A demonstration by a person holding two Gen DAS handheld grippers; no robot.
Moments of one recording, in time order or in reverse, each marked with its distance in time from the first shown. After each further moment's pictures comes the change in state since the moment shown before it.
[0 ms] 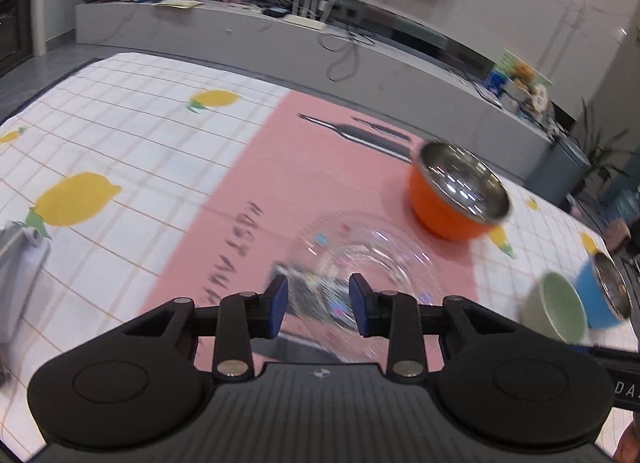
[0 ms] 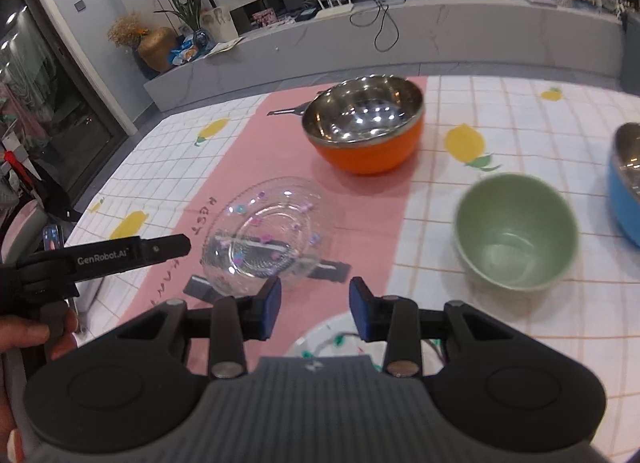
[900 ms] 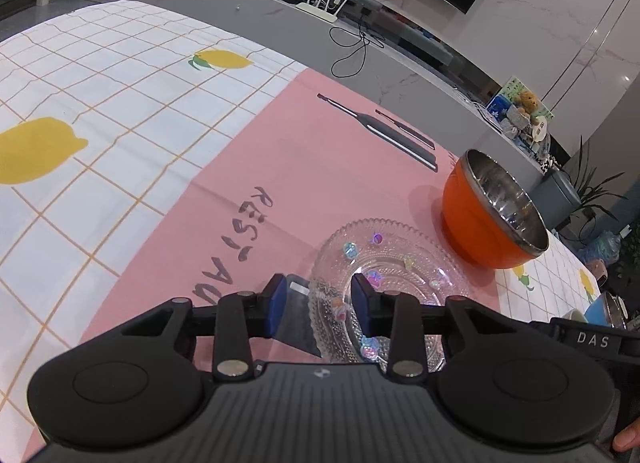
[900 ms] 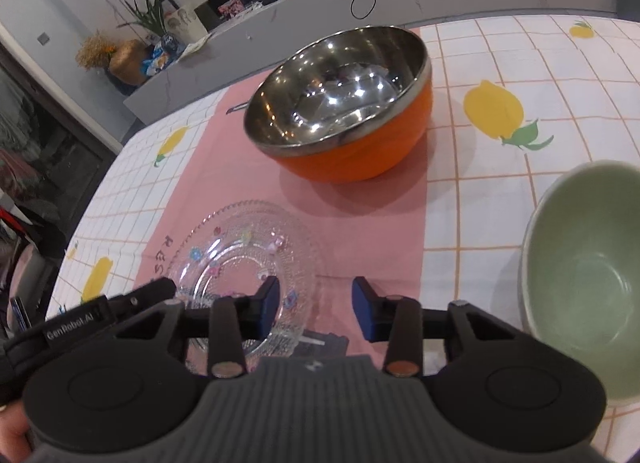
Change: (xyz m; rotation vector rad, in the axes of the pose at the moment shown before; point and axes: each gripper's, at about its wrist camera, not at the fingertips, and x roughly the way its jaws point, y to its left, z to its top) left arm 0.068 0.036 -0.008 -0.122 0.006 -0.107; right arm 0.105 -0.034 0.034 0.162 0.047 0.035
